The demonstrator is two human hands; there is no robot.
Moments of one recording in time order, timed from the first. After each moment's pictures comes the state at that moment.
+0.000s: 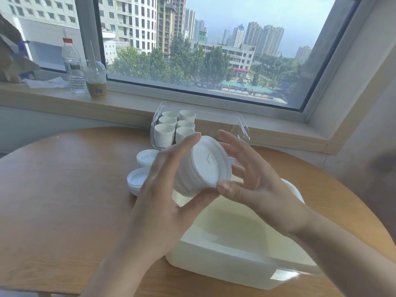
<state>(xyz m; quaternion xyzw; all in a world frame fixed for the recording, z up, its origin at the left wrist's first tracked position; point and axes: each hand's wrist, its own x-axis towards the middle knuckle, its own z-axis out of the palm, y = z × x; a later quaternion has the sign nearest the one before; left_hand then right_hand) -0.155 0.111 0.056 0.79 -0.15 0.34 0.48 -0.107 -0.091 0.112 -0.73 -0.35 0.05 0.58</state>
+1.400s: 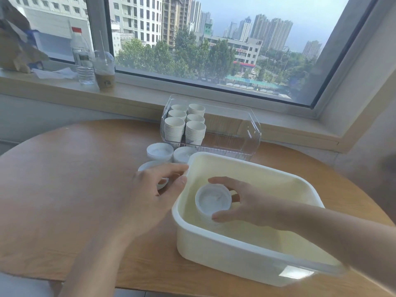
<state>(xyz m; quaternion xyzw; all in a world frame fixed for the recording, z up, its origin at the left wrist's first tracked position) -0.141 0.166 0.038 0.84 -0.04 0.19 0.51 -0.061 -0.083 0.047 -0.90 -0.21 0.21 0.33</state>
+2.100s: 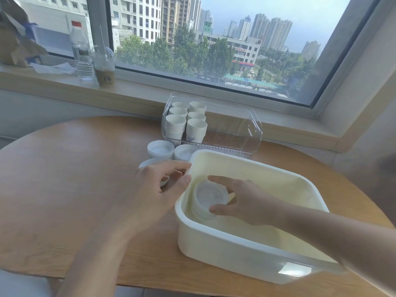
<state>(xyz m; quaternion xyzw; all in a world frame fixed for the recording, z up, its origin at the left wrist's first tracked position) -0.134 0.174 0.031 0.84 -0.07 0.18 0.51 -0.057 -0.072 0.044 -0.95 -0.24 0.12 0.18</state>
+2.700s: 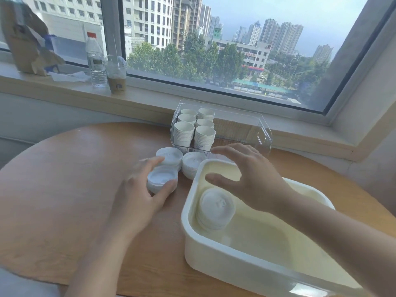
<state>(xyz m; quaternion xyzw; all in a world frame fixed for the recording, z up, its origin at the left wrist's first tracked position) -0.118 0.204 0.004 0.86 0.04 0.28 0.43 -0.050 -0.043 0.097 -0.93 -0.31 -0.10 0.16</state>
